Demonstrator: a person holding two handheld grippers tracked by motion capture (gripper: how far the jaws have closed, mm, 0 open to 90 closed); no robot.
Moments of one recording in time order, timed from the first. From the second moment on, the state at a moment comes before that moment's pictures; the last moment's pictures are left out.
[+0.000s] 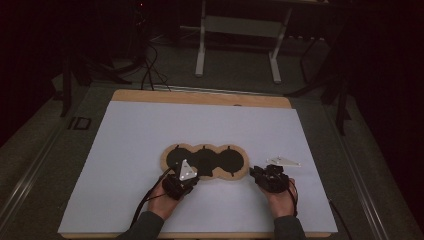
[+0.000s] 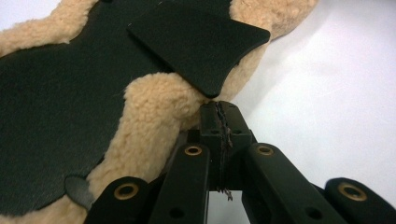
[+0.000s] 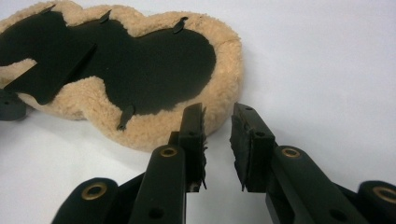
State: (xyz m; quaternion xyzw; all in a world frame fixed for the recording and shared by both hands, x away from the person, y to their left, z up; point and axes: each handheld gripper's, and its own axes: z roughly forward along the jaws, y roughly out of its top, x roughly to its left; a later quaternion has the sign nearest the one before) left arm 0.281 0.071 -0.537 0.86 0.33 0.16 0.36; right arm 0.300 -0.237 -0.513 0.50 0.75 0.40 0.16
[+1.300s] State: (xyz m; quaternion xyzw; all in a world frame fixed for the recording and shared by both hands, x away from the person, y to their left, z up) left arm 0.298 0.073 -0.510 0.83 0.36 0.15 0.40; right arm 0.301 -0.237 -0.515 0.50 0.75 0.40 0.16
